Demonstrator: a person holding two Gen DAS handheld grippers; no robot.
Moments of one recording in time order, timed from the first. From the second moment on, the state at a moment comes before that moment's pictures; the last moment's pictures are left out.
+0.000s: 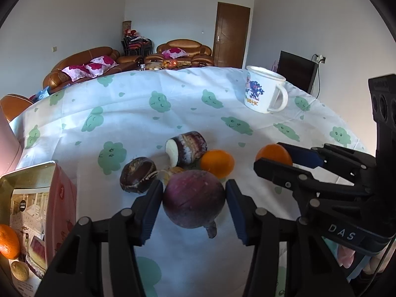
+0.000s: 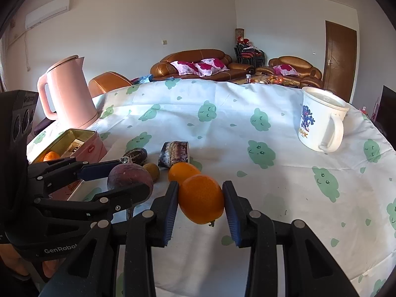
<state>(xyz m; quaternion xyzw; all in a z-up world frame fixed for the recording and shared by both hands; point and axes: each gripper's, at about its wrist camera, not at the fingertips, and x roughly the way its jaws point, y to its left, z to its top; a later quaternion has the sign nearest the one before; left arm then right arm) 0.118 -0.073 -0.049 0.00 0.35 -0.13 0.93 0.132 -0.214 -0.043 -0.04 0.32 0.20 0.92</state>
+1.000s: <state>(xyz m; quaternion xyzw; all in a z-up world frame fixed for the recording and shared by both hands) 0.095 -0.070 -0.033 0.01 0.28 -0.10 0.96 0.113 -0.216 -0.032 -0.04 0.27 0.22 0.94</state>
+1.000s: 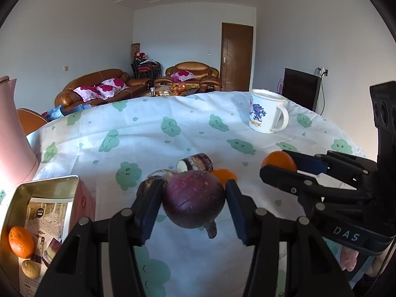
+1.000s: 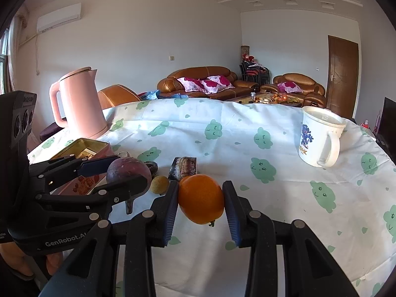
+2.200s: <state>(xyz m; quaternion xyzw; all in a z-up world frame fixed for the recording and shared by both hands) 0.071 -0.068 -0.021 0.02 0.21 -0.08 0.97 0.091 -0.220 -0.021 -0.04 0.20 0.23 0.95</state>
